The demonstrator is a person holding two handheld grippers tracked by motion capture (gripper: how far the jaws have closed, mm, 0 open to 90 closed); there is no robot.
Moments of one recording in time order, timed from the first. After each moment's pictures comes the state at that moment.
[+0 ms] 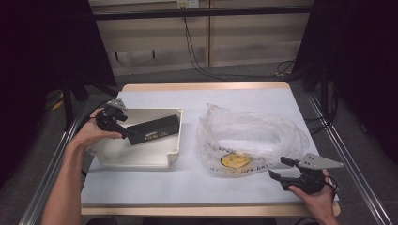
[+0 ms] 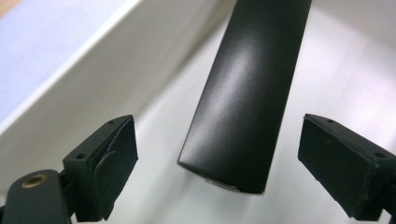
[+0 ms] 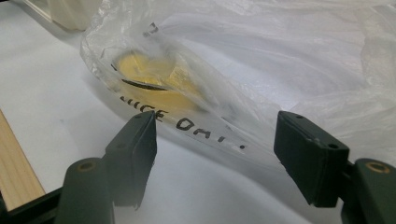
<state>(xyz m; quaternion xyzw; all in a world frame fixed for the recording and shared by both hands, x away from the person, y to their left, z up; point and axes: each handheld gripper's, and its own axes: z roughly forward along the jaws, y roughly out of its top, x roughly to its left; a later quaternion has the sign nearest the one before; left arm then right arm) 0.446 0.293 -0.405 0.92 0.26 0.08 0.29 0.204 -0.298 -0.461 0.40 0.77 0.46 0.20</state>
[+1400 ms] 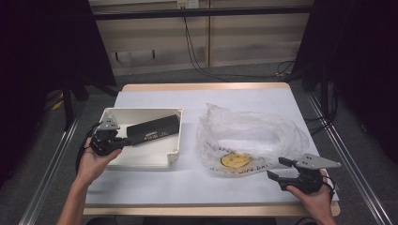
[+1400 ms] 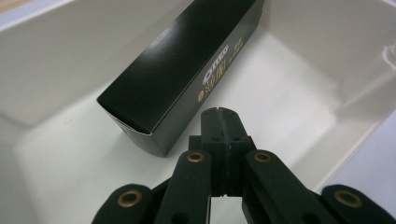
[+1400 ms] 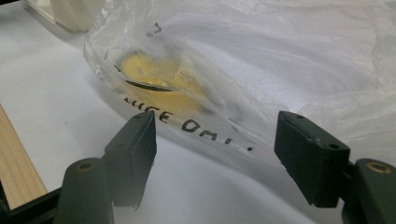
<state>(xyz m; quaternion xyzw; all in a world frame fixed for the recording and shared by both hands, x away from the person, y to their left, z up) 0.356 0.284 -0.417 0.86 0.35 0.14 0.35 0.205 -0.293 -0.463 0.40 0.76 0.46 0.19</state>
